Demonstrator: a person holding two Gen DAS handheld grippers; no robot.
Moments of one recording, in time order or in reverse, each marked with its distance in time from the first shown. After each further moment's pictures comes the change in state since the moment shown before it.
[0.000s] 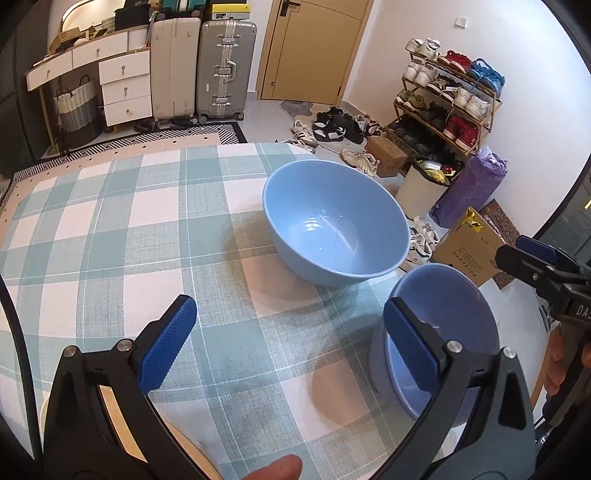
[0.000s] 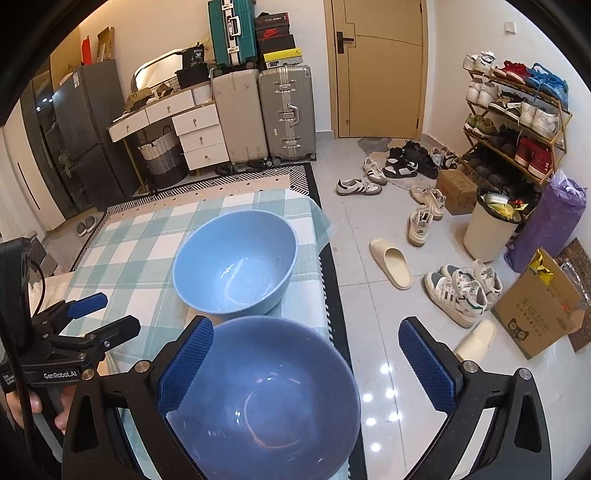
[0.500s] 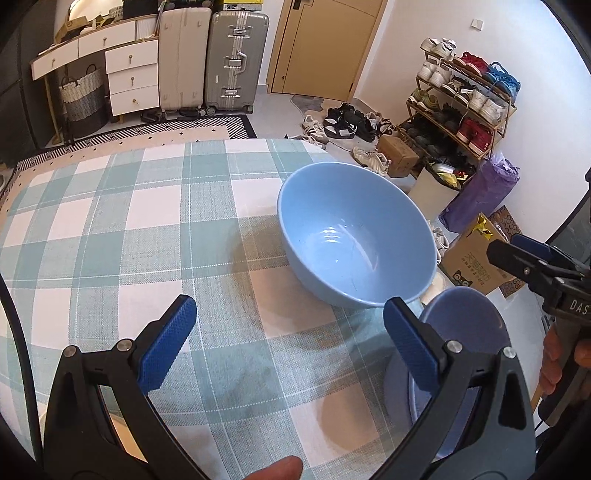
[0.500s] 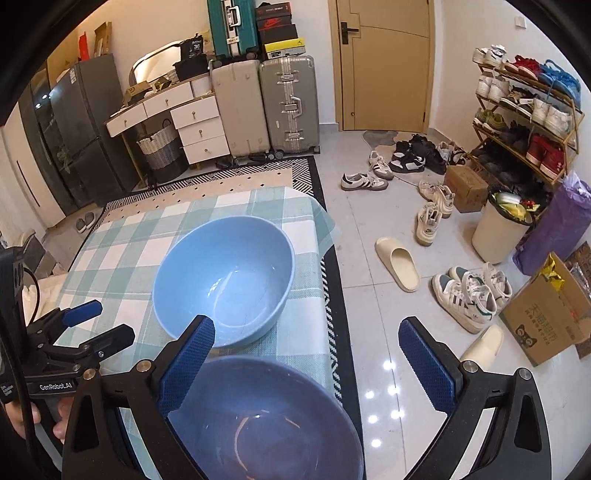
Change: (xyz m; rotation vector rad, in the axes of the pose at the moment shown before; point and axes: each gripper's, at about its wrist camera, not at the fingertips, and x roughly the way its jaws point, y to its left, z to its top) left arm 0.041 0.013 0.023 -0.042 0.028 0.020; right arm 0.056 -0.004 0.031 -0.016 0.031 0.032
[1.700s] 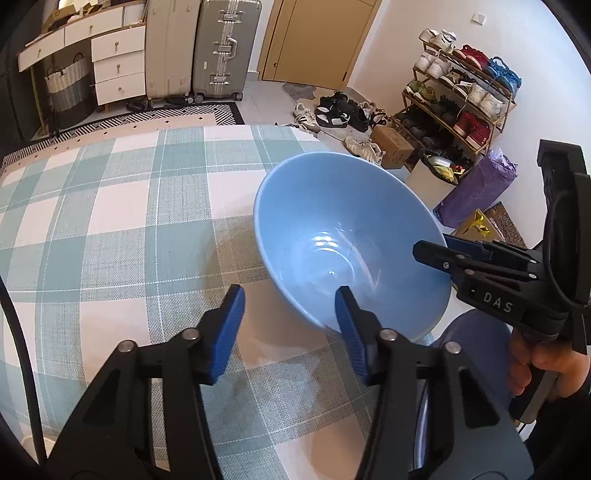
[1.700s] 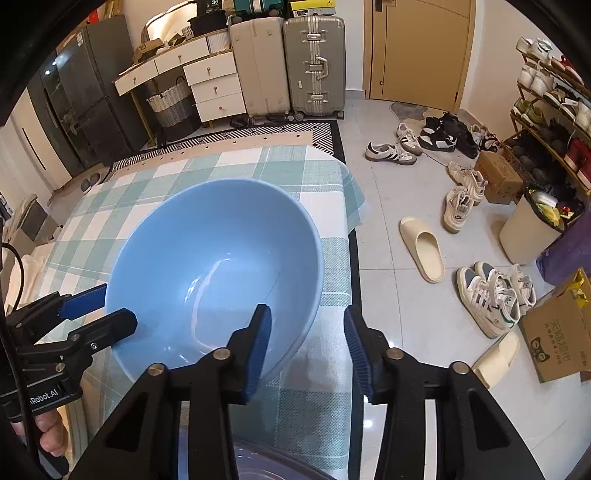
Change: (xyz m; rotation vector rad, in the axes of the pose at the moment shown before) left arm 0.064 -0.004 0.020 0.001 0.046 -0.046; right arm 0.112 0.014 0.016 -0.080 0.144 0.040
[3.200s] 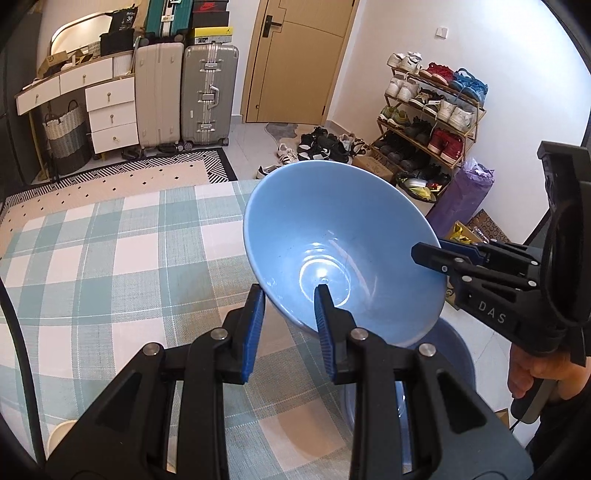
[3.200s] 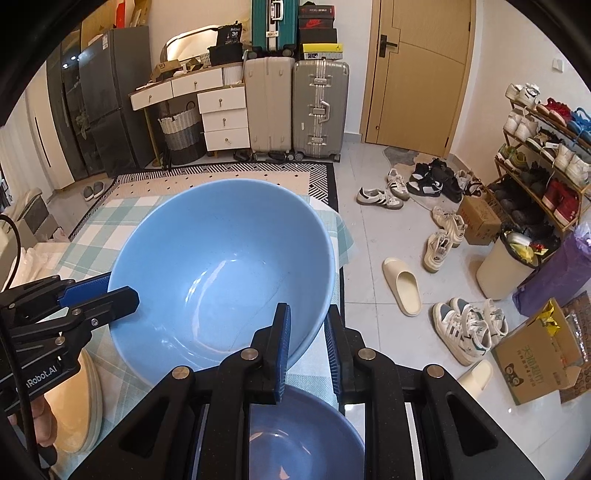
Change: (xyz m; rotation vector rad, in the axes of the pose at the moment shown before) left arm -0.123 -0.047 -0.014 0.098 -0.163 -0.018; right arm -0.113 0.028 -0.017 -0.072 -0.164 -0.066
